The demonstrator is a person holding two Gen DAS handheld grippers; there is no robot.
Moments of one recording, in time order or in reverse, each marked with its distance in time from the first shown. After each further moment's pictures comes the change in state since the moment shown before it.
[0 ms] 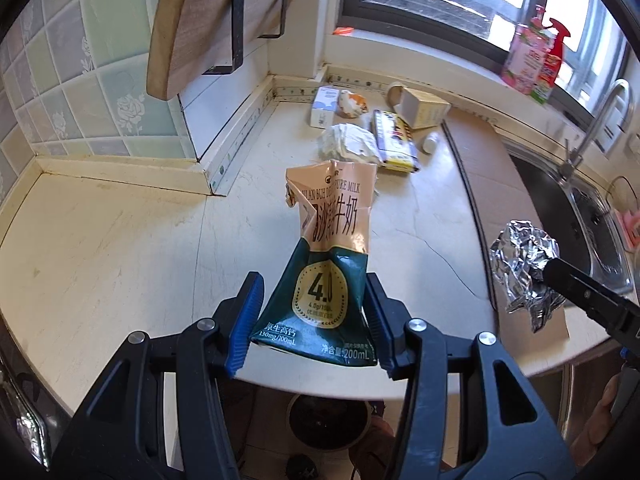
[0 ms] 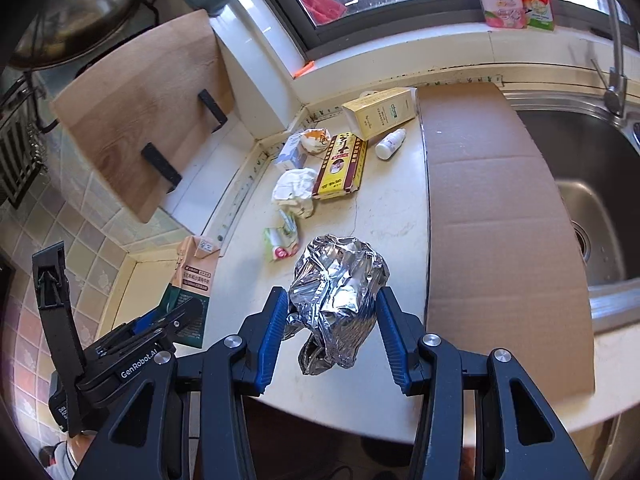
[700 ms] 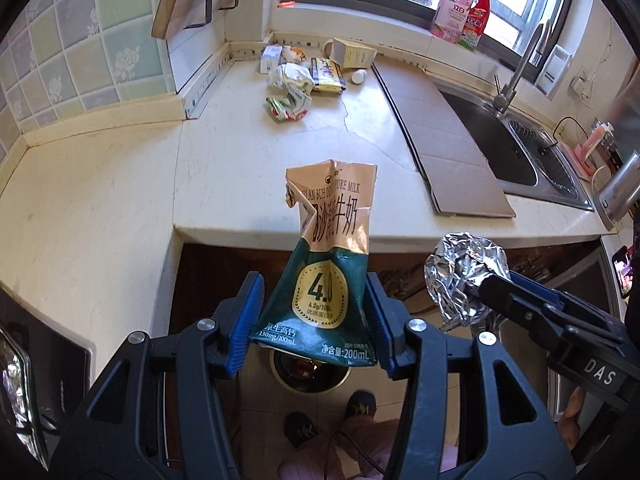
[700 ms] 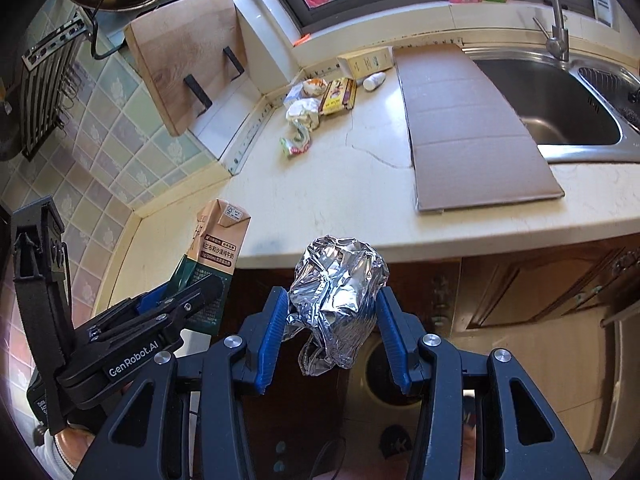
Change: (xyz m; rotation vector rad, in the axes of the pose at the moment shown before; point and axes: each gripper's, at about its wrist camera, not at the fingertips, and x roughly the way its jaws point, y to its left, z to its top) left arm -0.084 -0.006 -0.132 0.105 0.069 -0.134; right arm -0.101 0.037 -0.181 0.035 0.055 -0.049
